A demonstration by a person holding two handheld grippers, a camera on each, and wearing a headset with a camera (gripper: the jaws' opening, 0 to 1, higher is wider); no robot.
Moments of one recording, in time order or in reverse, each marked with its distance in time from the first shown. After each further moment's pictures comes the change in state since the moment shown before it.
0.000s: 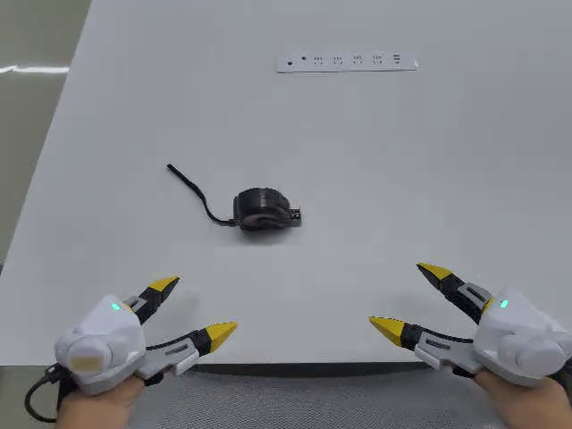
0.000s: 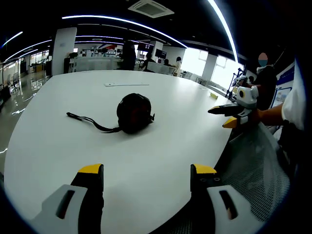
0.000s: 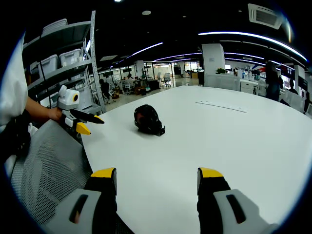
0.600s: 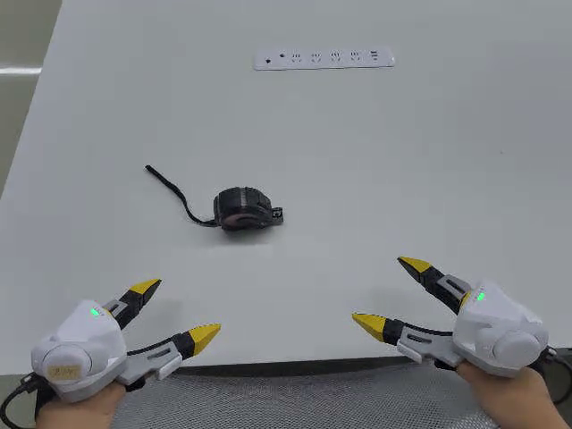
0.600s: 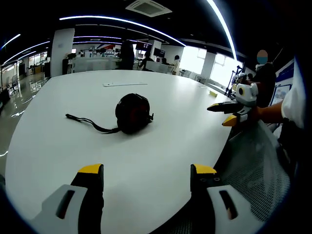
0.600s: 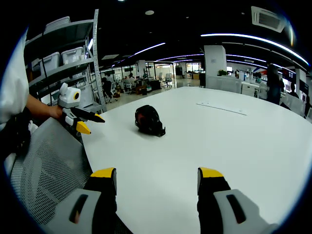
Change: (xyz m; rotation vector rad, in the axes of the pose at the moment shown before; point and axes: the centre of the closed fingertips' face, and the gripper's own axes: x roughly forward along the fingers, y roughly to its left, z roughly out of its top) left arm 0.000 -0.002 0.002 0.020 0.008 -0.003; right arm 0.000 -0.003 -0.001 -0.023 0.000 0.000
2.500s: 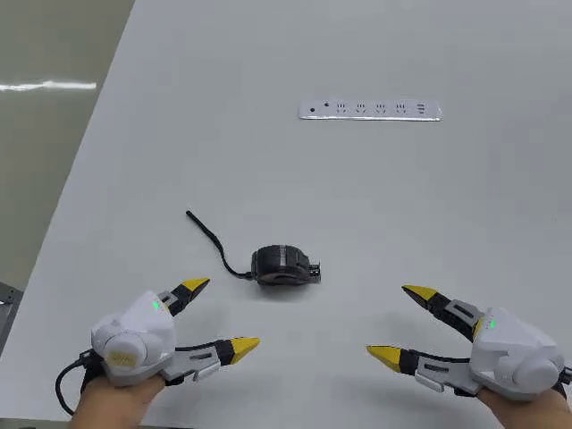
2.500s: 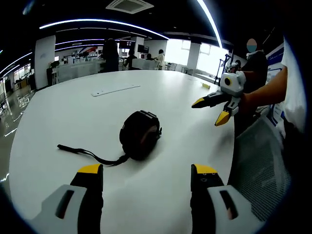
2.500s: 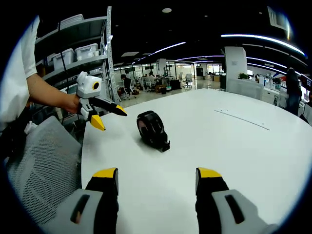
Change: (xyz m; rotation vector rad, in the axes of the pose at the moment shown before) left arm 0.053 0.036 0.049 0.145 0.038 -0.091; right arm 0.070 -0.018 0.032 -0.082 0.007 0.184
